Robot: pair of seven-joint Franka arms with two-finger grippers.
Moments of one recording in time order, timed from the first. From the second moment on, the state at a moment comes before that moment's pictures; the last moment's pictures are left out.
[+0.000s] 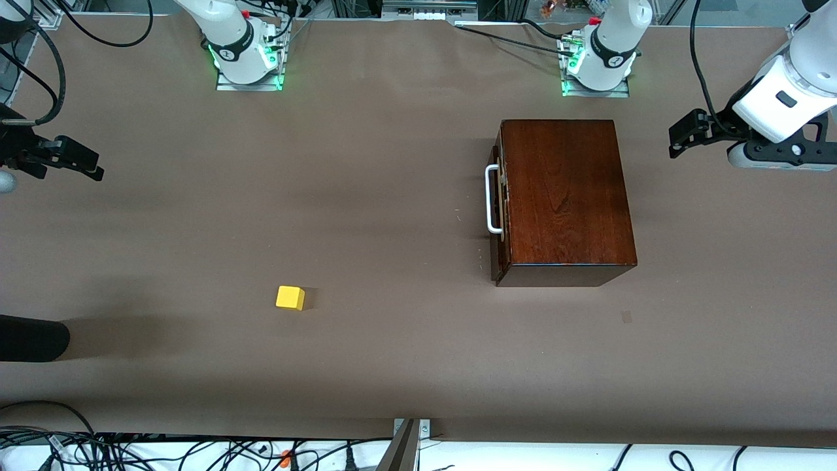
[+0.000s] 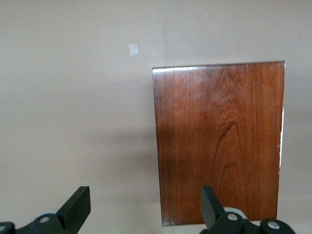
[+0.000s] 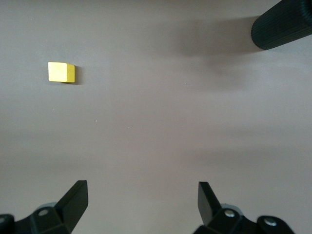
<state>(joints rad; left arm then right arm) 0.00 -0.02 -0.12 -1.61 -0.01 1.51 -0.09 0.02 0.04 -0.07 -1.61 -0.01 1.65 -0.02</state>
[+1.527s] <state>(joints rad) -0.44 0.42 -0.17 -1.49 -0.04 1.76 -0.37 0.02 0.05 -0.07 -1.61 -0.01 1.65 -0.02</state>
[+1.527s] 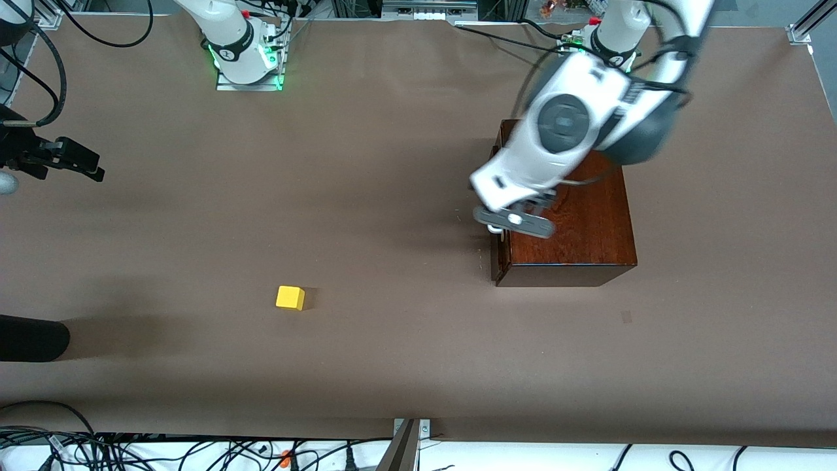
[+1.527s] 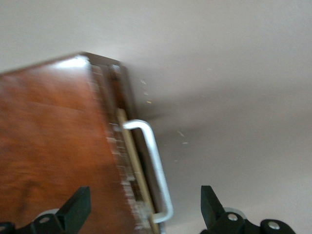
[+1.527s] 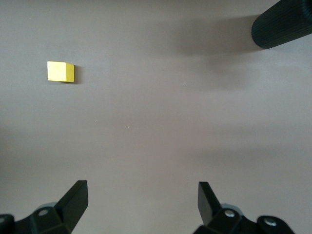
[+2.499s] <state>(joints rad) -0.57 0.56 -0.16 -1.49 0.17 1.78 -0.55 0.02 0.05 -0.07 -1.61 -0.01 1.65 -0.02</state>
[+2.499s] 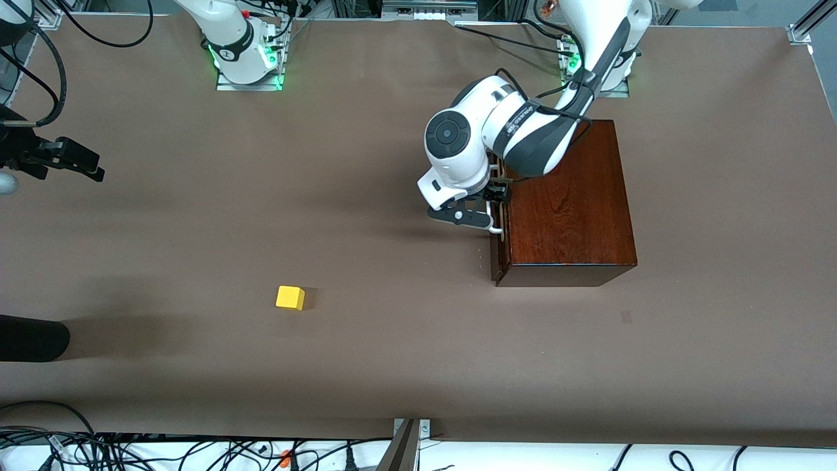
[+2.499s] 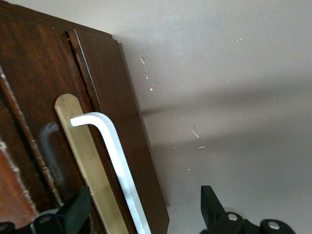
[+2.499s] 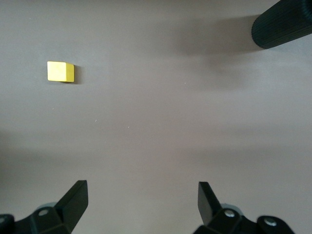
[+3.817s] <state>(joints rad) -0.60 0.62 -0.16 -1.53 0.24 1.83 -0.62 0.02 0.05 -0.07 -1.61 -0.01 1.65 -0.02</state>
